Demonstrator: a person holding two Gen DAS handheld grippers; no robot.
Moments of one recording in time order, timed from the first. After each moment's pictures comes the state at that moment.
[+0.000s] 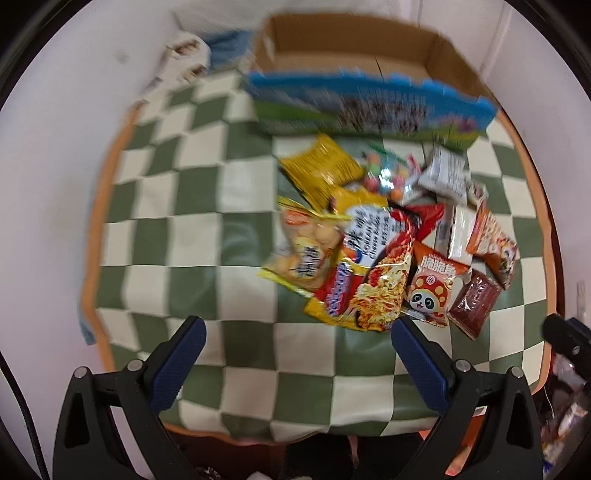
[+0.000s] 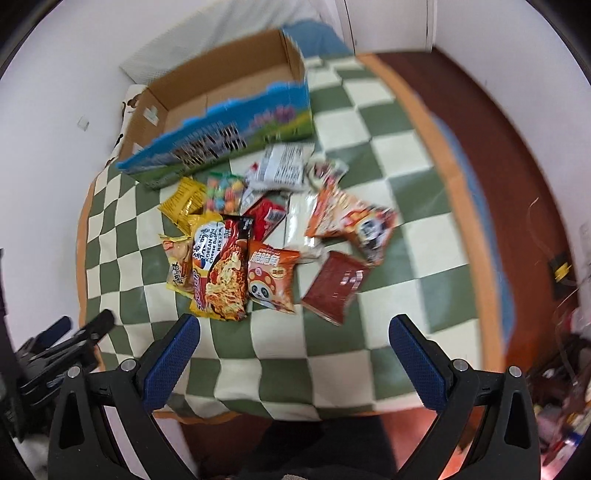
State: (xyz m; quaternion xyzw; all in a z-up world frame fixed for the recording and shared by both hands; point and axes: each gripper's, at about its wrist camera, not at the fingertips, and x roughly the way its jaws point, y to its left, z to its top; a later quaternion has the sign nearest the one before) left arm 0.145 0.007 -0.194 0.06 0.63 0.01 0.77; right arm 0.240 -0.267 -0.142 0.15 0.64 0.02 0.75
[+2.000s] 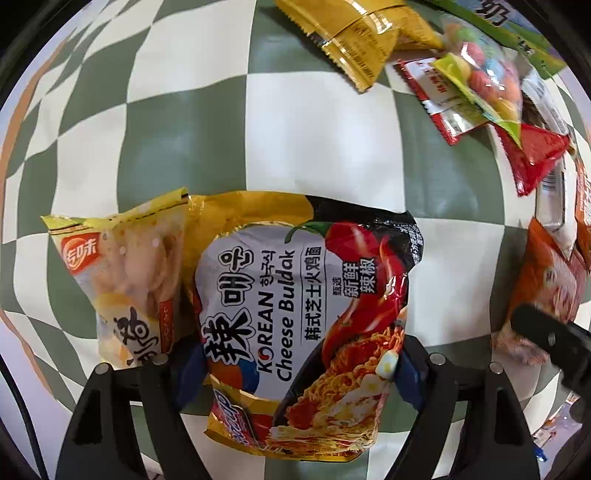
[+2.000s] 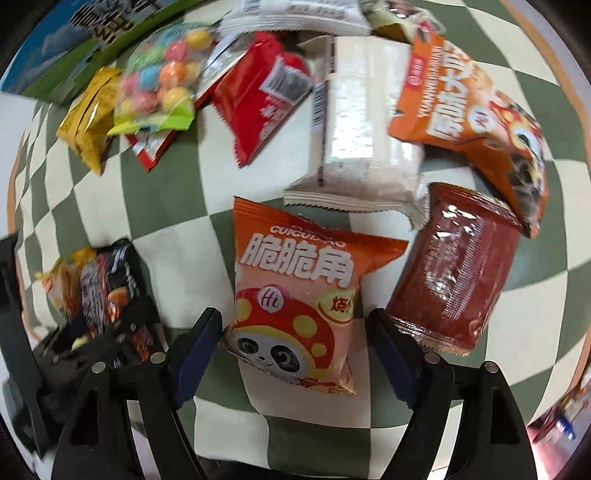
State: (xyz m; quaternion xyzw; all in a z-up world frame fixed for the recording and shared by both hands) left arm 0.191 0.094 -0.354 0.04 0.70 -0.01 0.72; right arm 0.280 -0.162 -0.326 0.13 0.74 -0.01 0.66
